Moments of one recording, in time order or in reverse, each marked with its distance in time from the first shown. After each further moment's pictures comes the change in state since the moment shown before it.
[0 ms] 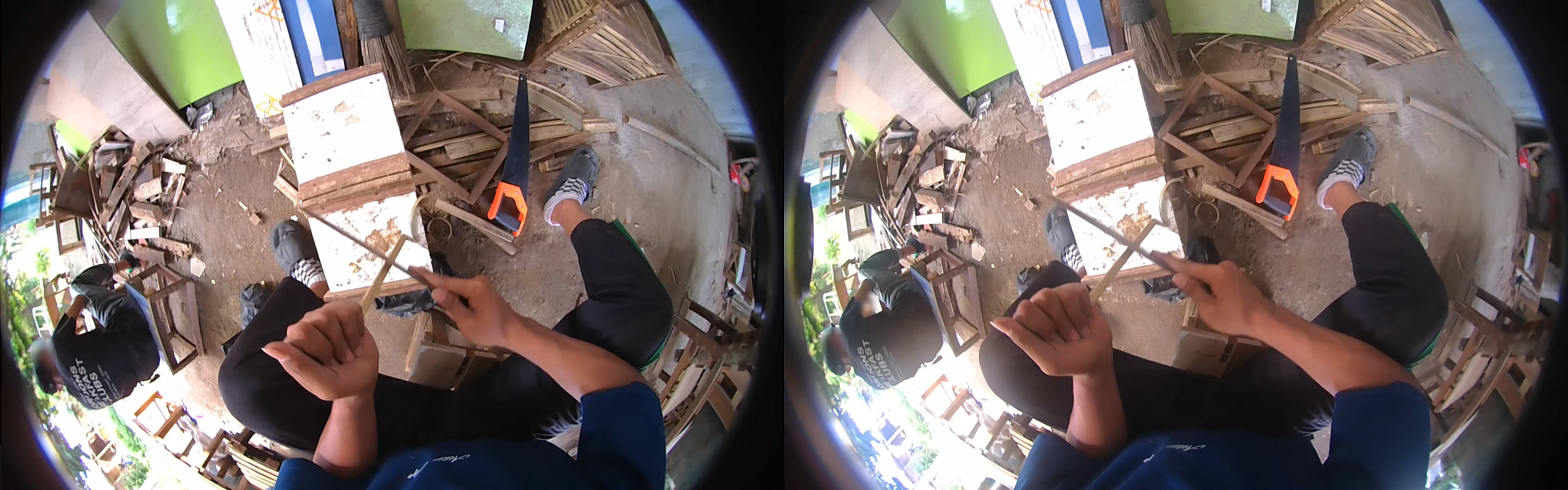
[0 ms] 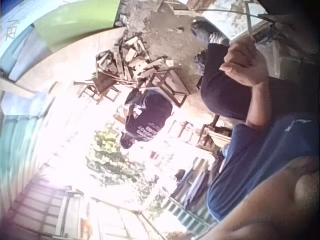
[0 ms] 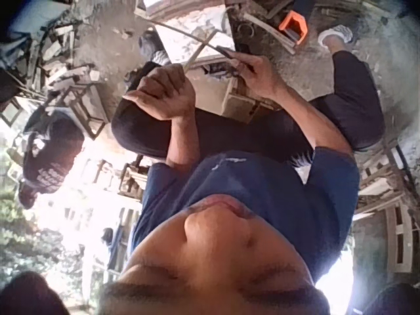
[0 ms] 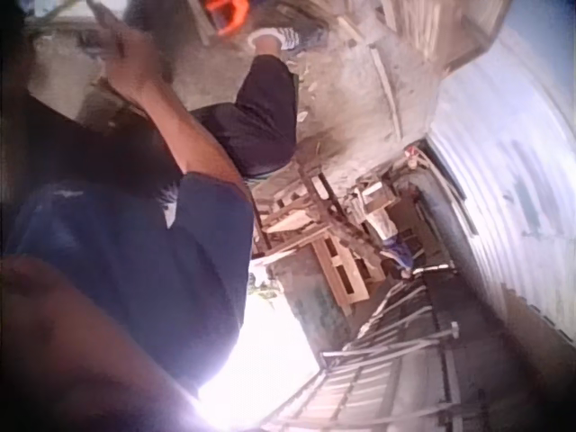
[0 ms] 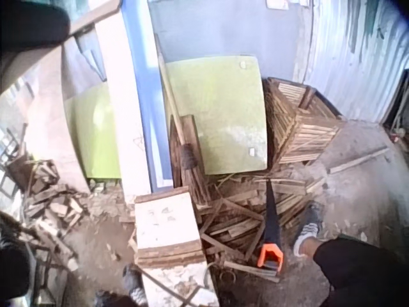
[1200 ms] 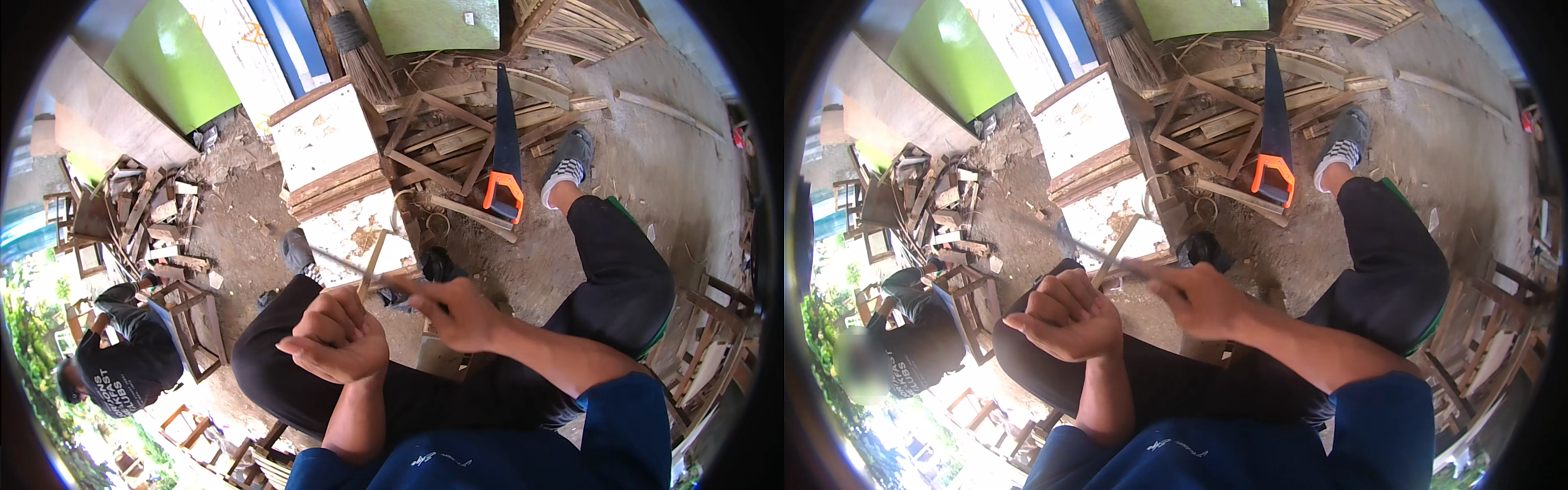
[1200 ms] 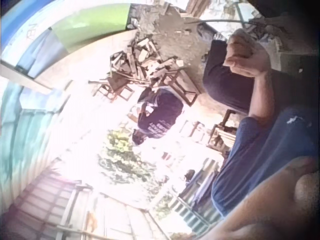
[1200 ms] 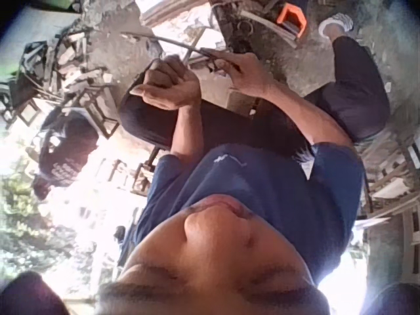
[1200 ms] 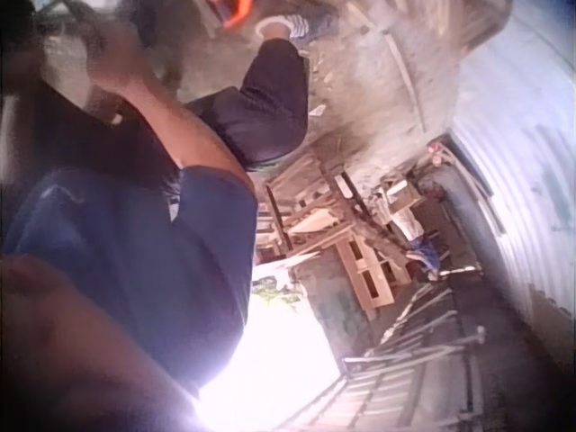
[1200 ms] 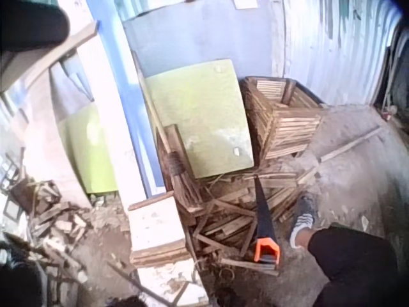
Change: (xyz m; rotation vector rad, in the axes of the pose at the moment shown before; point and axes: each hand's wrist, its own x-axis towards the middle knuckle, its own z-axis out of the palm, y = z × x) left_hand -0.010 -0.014 0.030 0.178 -0.086 0.284; right_hand -0.023 -0.021 0.003 0.055 -0.042 0.100
